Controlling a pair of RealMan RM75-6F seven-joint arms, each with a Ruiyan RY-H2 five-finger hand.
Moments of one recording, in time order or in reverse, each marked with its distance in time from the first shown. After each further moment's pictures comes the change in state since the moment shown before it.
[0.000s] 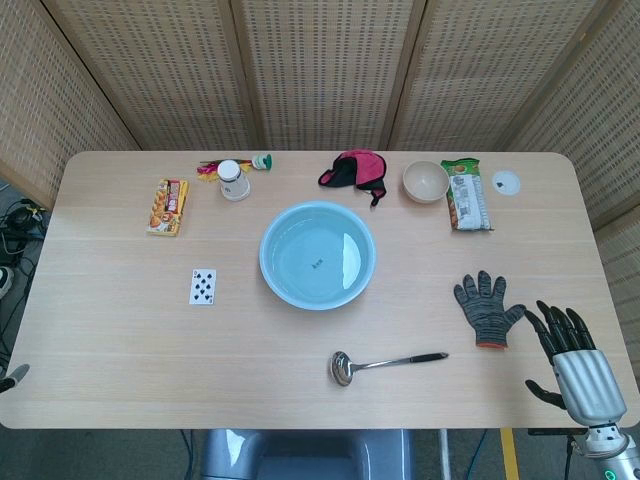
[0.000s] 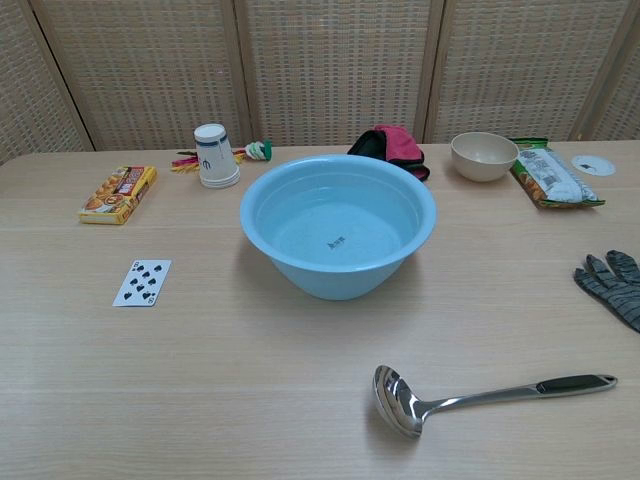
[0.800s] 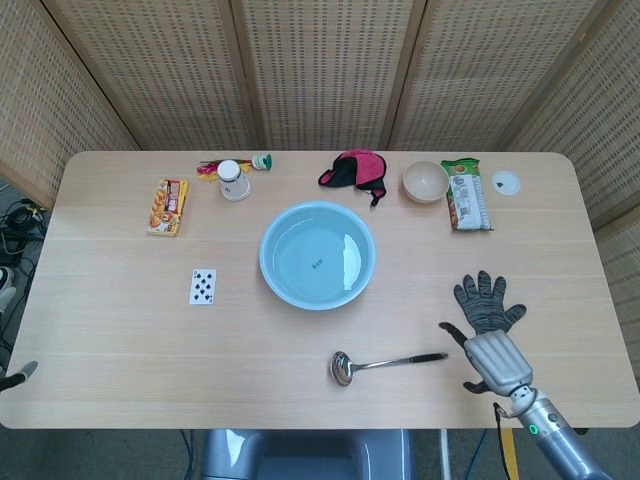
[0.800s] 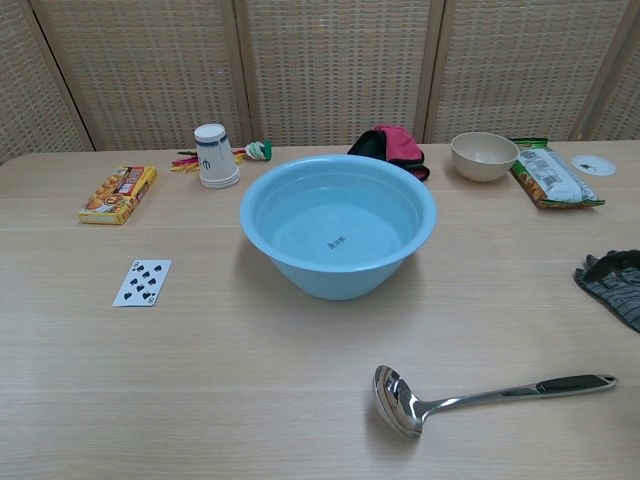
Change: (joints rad) left arm -0.026 -0.047 -0.017 0.015 -0.054 -0.052 0.089; right arm 0.257 -0.004 0.047 -0.237 0.146 -0.538 -0.218
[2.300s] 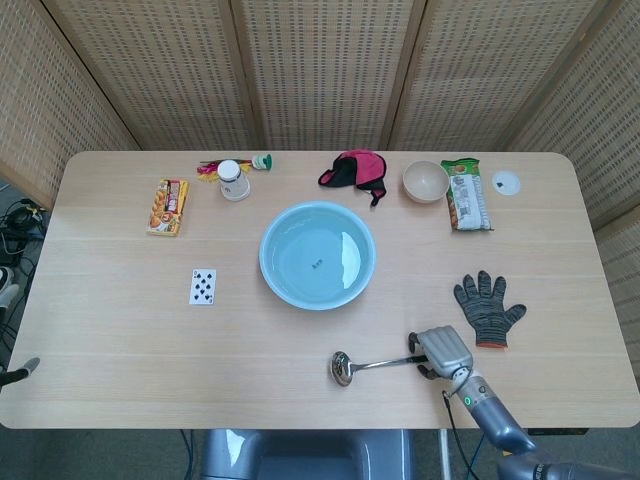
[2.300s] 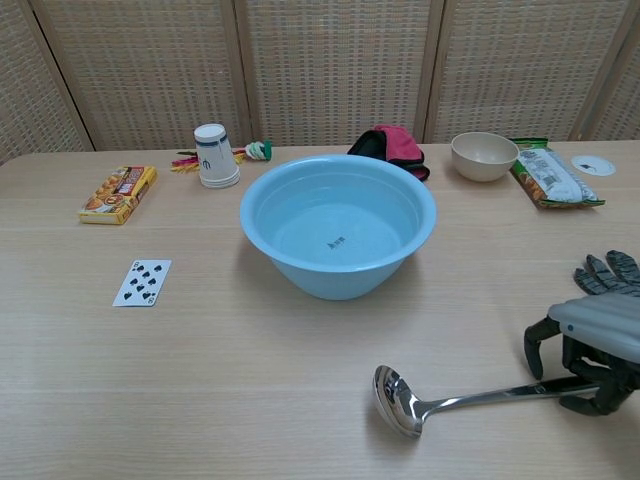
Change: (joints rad) left arm -0.025 -0.022 -0.014 0.019 -0.058 -0.046 0.020; right arm 0.119 -0.363 0.040 0.286 0.291 -0.160 -0.141
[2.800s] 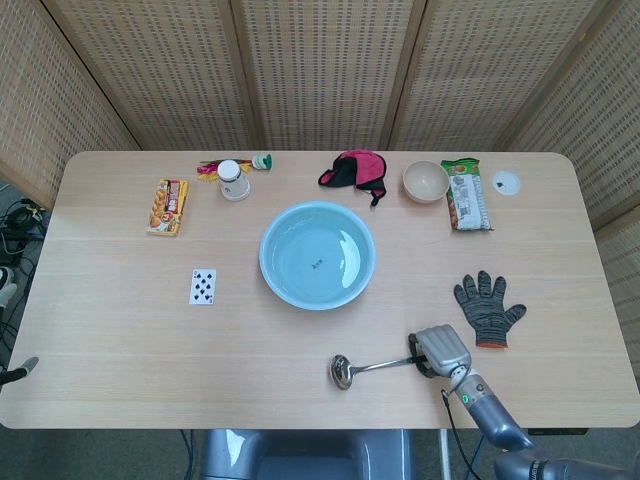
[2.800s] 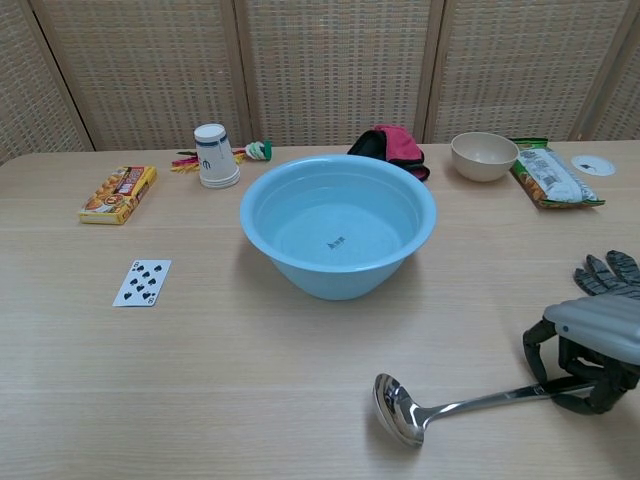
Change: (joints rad) left arm -0.001 0.004 0.000 0.003 -0.001 -0.001 -0.012; right arm 0.012 -0.019 -0.011 0.030 0.030 -0.017 -0.009
